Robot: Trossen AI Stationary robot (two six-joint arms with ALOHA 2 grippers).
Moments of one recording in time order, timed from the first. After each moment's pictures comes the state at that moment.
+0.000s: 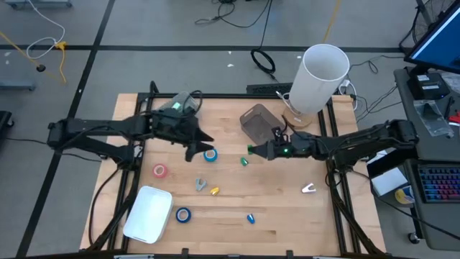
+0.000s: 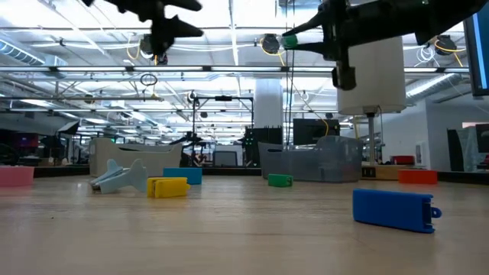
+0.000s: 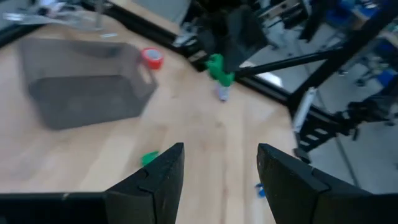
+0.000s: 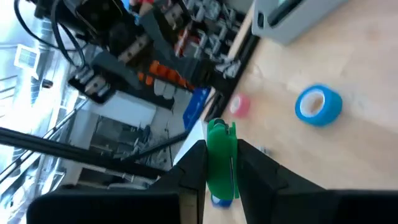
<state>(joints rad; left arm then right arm) 0.13 1.12 0.89 -0.15 0.21 -0.39 0.05 1.21 0.58 0.49 0.11 1.16</state>
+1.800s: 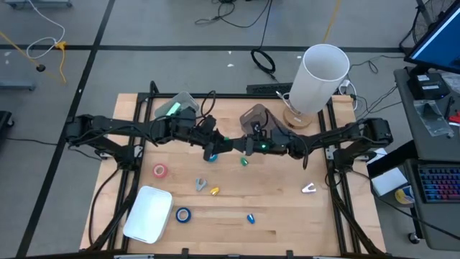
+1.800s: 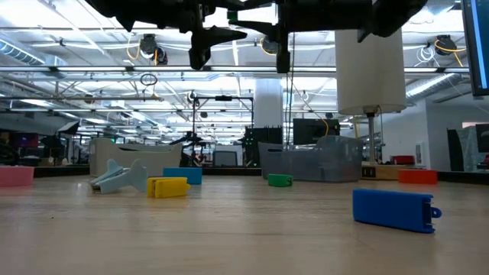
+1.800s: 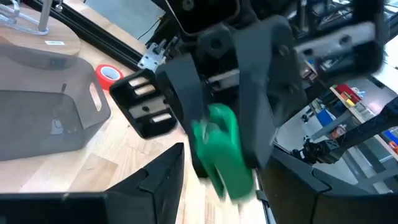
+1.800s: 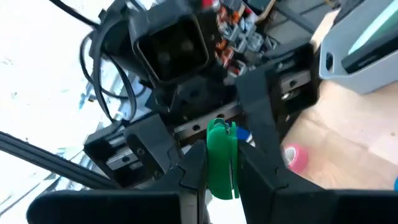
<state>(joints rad) 0.13 1.37 0.89 0.27 0.30 -0.58 0.02 1.55 0.85 0.75 0.10 1.08</state>
